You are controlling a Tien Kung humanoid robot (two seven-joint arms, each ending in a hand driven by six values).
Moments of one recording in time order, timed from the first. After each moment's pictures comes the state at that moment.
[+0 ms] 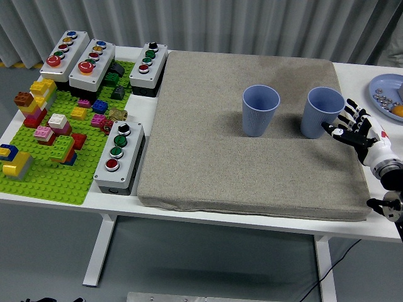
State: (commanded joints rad) left arm -0.19 0.08 -0.57 -0.18 0.64 -0.12 0.25; right arm 0.40 -0.22 1.21 1.08 -0.92 -0.15 -0.03
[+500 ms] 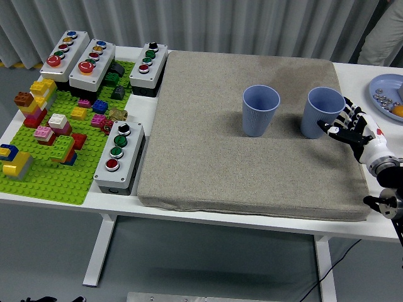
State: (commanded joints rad) left arm -0.19 0.08 -0.56 -0.18 0.63 -0.12 0.24; right arm 0.42 -0.21 1.19 1.07 -0.92 -0.15 -0.04
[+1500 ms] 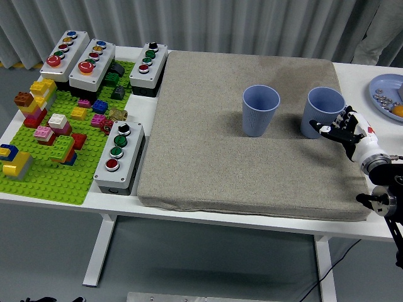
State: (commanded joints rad) left arm -0.19 0.08 -0.56 -0.18 0.63 -0.12 0.24; right arm 0.44 -0.19 1.16 1.05 -0.92 -0.15 -0.04
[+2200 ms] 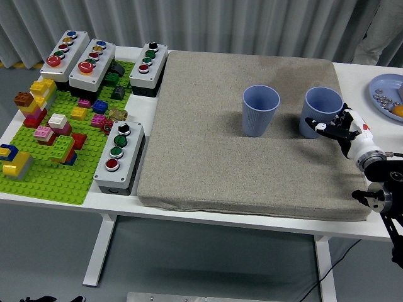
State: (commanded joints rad) left arm -0.20 0.08 -0.56 -0.18 0.63 -0.12 0.24; right arm 0.47 -0.18 1.15 1.03 -0.92 -0.15 -0.04
